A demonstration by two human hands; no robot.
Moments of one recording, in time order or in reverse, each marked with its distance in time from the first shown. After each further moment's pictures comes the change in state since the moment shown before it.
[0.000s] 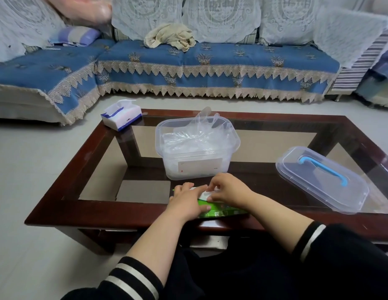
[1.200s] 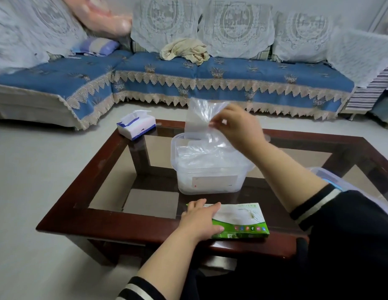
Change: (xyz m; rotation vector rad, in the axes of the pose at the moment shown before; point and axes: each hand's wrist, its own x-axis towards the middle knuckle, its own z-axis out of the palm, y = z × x) left_hand 0.000 -0.002 -0.005 0.052 -0.073 0.029; right_hand 0.076 -0.082 -0.126 -0.155 0.664 -0.384
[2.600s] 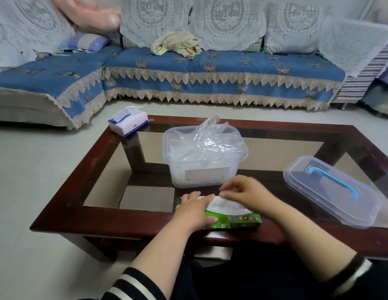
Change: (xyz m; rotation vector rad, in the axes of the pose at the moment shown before) left_hand 0.000 0.001 0.001 -0.019 0.030 -0.001; right_hand -0.155 0.019 0.015 0.395 -0.488 0.499
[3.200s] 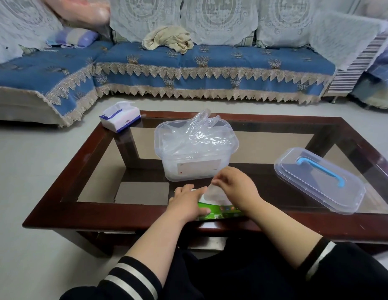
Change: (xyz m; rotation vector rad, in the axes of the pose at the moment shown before) left_hand 0.003 0.001 0.004 0.010 0.022 -0.020; right_hand -0.003 0.001 0.024 -0.191 0.258 -0.048
